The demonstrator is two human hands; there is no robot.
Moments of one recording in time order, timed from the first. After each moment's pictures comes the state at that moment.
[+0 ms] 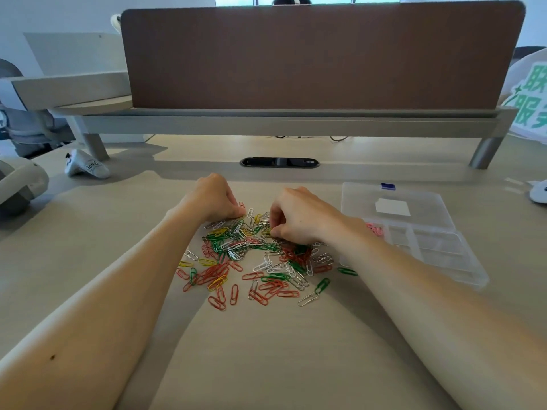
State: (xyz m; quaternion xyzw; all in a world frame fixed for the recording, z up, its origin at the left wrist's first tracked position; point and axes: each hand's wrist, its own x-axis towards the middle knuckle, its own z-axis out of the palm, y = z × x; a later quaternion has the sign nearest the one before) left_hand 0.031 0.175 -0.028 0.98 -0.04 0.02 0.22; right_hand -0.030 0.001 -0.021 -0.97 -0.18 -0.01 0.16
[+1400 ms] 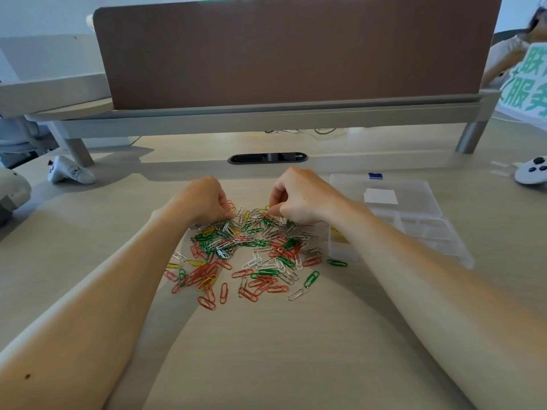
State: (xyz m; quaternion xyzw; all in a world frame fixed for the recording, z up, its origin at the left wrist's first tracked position) left_hand 0.028 0.170 -0.027 0.98 -0.09 -0.02 0.15; right_hand -0.023 -0.019 -0.013 -0.95 -0.16 -0.03 0.26
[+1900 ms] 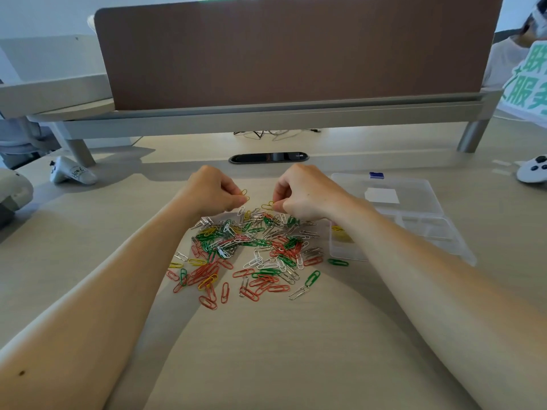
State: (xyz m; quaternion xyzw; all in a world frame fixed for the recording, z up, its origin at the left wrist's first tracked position) left_hand 0.024 0.162 -0.022 0.94 -0.11 0.03 0.32; right_hand -0.022 -0.022 -0.011 -0.96 -0.15 -0.04 0.25
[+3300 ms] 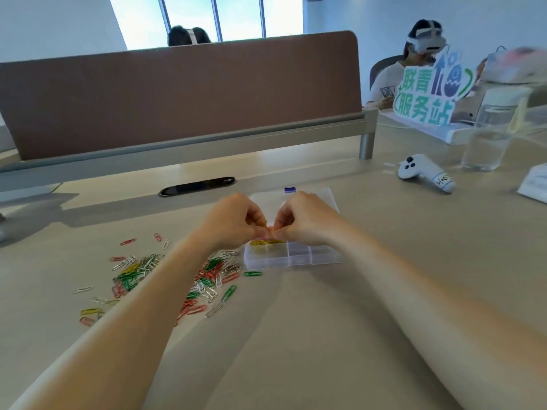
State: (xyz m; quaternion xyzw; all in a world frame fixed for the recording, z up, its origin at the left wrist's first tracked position) left_hand -0.041 0.019 -0.005 0.92 -0.33 -0.01 0.20; right_hand -0.098 -0.135 -0.012 -0.95 -0.03 -0.06 0.31
